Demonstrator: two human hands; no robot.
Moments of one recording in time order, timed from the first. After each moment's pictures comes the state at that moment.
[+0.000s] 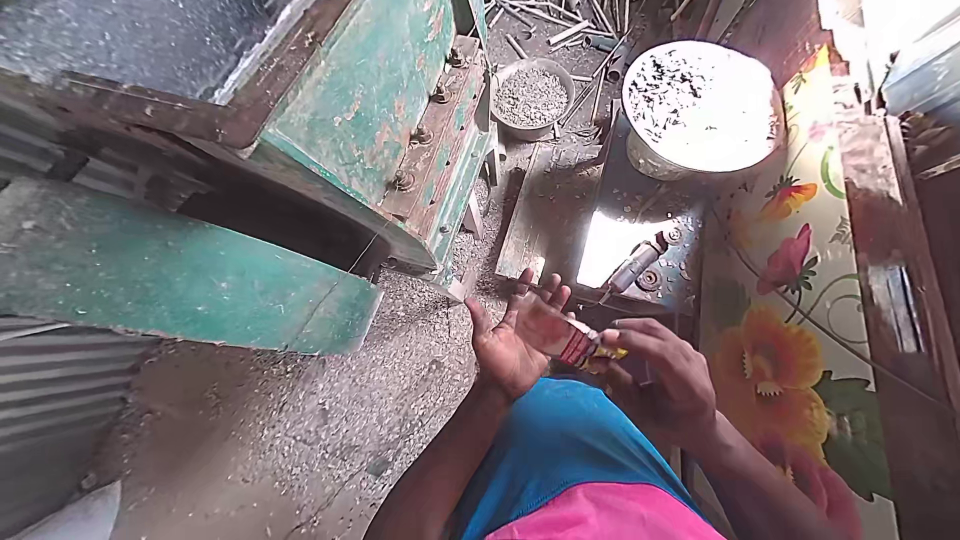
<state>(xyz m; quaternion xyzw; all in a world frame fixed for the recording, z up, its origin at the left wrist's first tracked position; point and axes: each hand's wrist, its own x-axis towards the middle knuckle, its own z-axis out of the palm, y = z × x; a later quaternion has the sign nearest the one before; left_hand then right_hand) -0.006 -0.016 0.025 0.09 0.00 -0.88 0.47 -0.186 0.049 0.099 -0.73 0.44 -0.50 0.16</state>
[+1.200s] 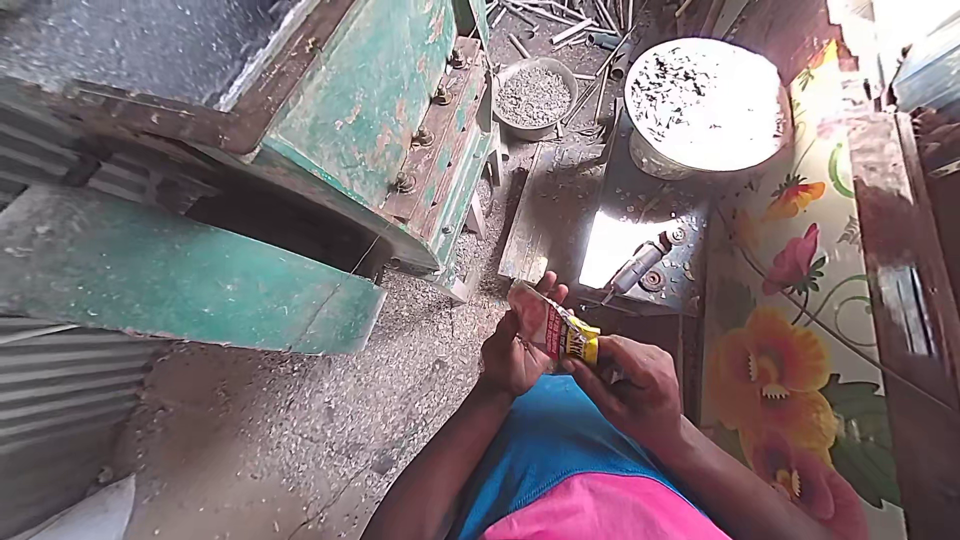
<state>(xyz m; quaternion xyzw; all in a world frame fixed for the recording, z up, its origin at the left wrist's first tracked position) -0.012 -0.014 0.005 0.03 -0.09 -0.86 0.50 -0.163 0.051 0.079 -0.66 0.50 -0.52 0.20</state>
